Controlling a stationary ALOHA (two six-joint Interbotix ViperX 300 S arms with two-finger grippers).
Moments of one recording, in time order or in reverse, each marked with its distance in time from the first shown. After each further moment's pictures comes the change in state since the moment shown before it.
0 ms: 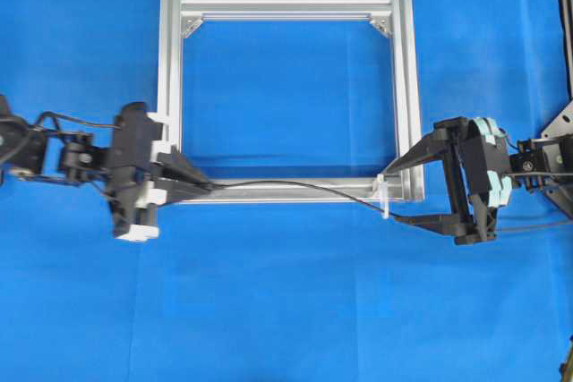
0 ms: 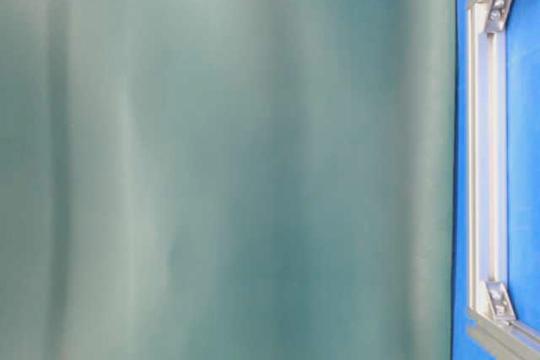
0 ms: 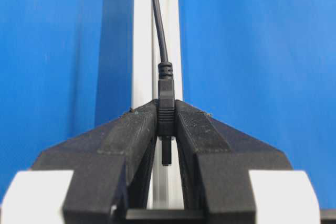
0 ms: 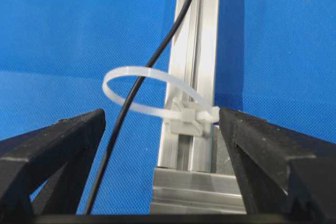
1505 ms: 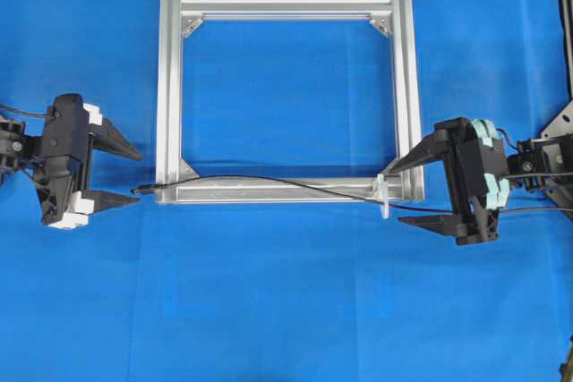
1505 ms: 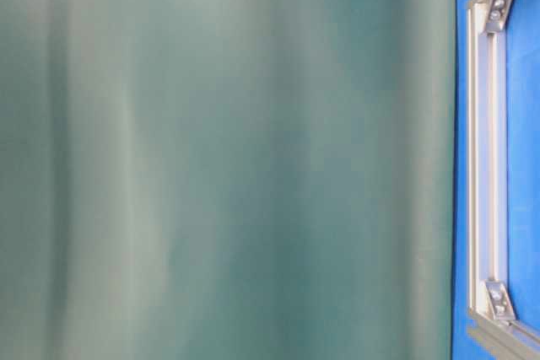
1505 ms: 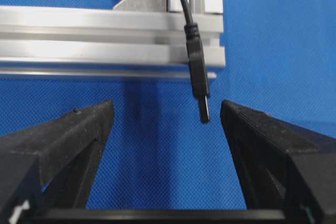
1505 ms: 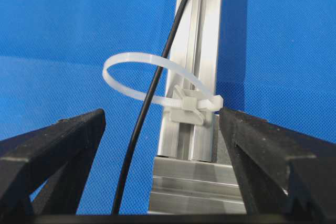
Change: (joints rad) left arm 0.009 -0.189 0.215 0.000 0.120 -0.002; right arm 0.002 -0.014 -0.003 0.000 0.048 -0.015
